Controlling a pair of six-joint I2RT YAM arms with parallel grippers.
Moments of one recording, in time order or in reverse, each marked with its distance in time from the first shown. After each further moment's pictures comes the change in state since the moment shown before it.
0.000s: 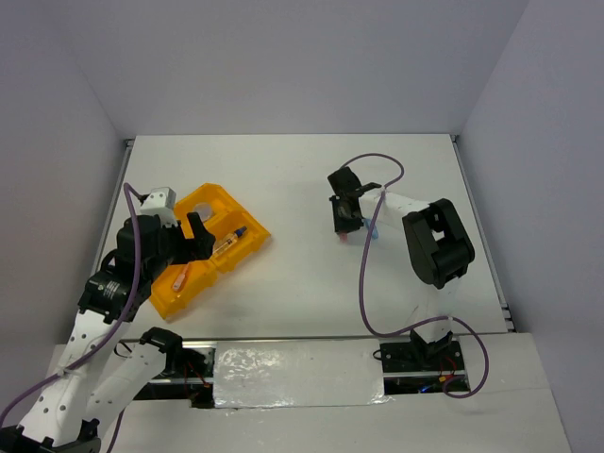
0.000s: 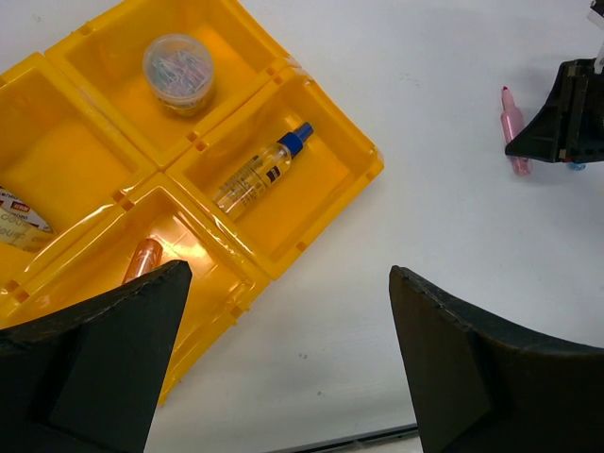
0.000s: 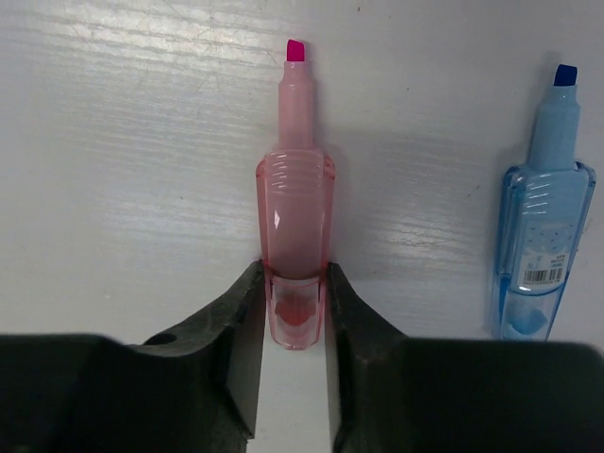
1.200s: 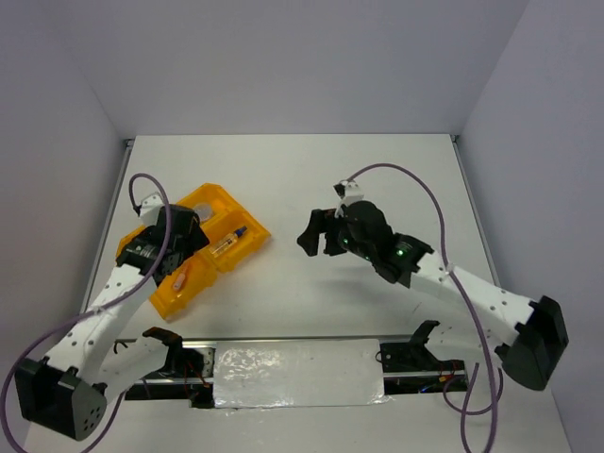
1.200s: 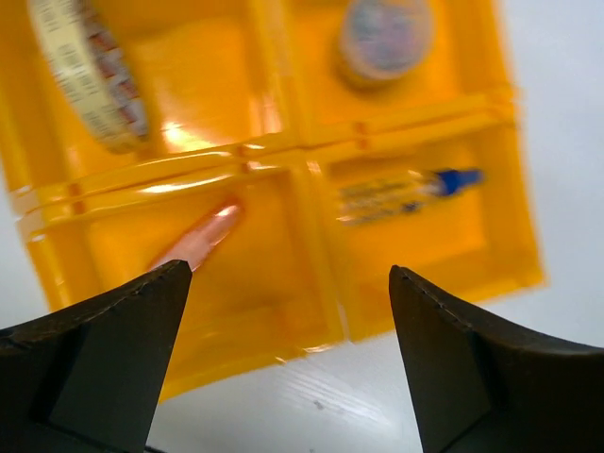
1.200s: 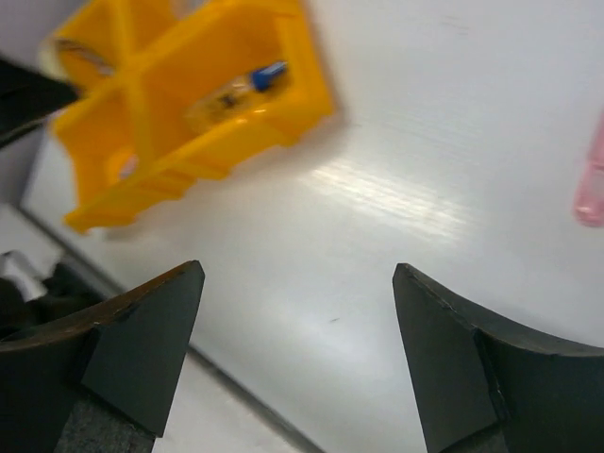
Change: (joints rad) left arm 0.001 0.314 -0.058 -0.063 -0.440 -0.442; right arm 0.348 -0.831 -0.402 0.251 -0.077 0.246
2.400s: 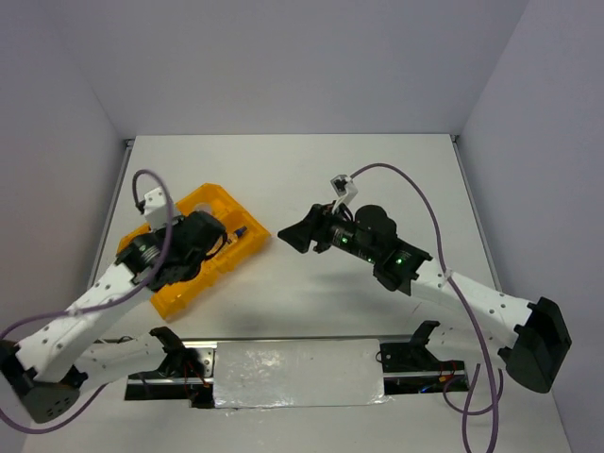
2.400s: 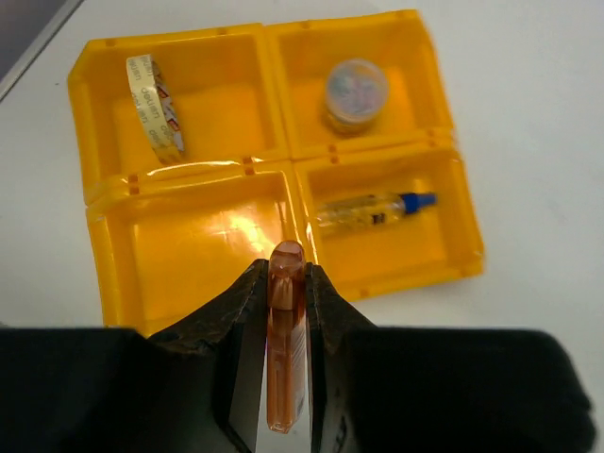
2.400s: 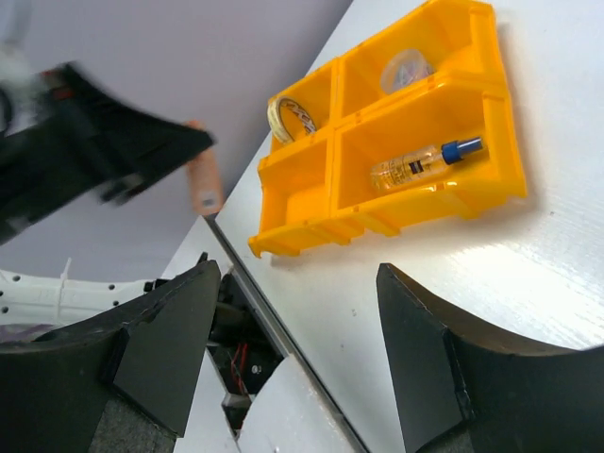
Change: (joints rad) left arm -0.465 -0.046 0.282 -0.389 -0.380 -0.329; right arm 0.021 0.023 -0.061 0.407 -0.204 0.142
